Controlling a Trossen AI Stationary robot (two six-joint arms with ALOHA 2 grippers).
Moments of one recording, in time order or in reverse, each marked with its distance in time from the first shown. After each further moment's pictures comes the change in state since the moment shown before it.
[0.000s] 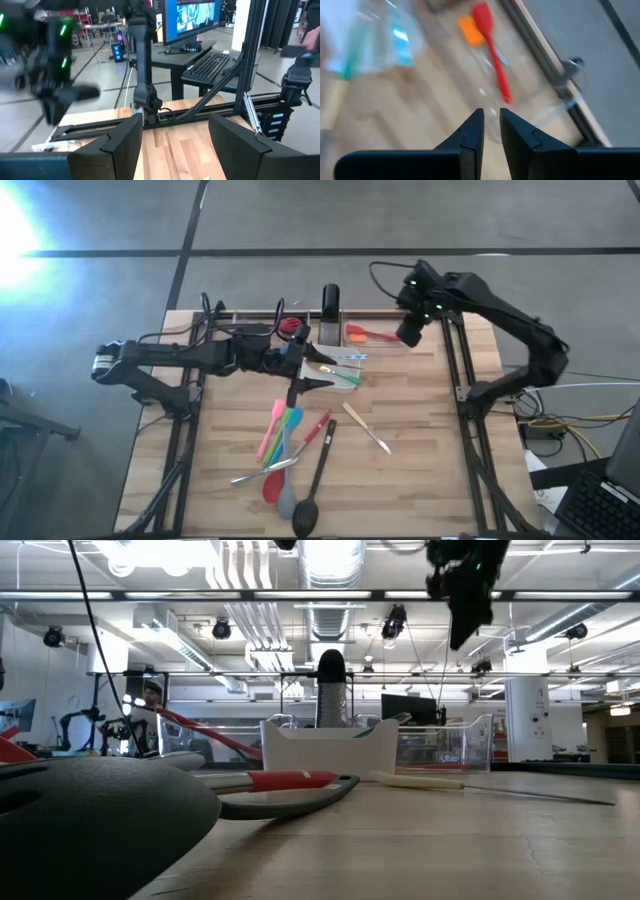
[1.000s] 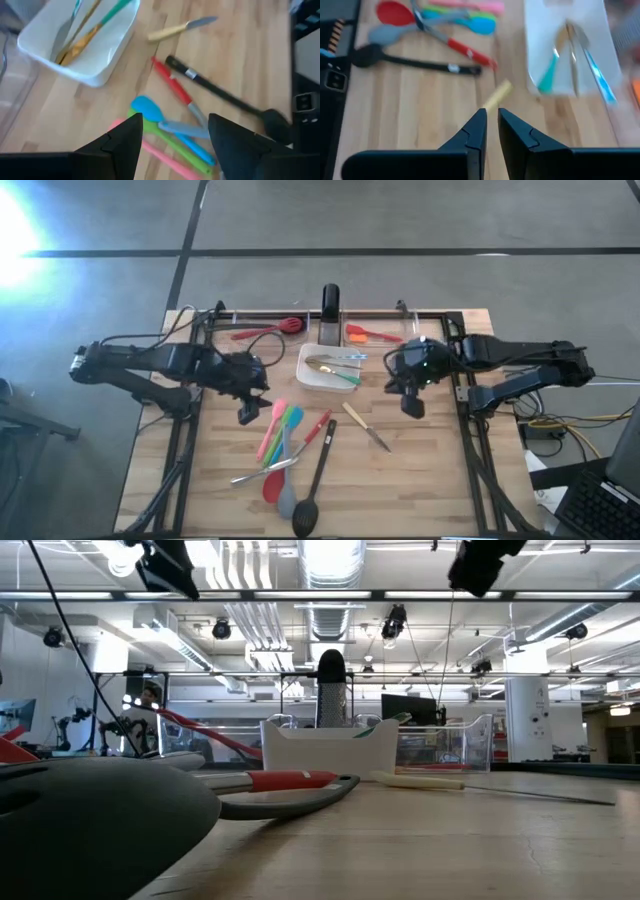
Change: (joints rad) left arm -0.145 -0.244 -0.017 -1.013 -0.244 -0.478; right arm 0.676 -0.249 -0.290 0.330 -0.095 0.288
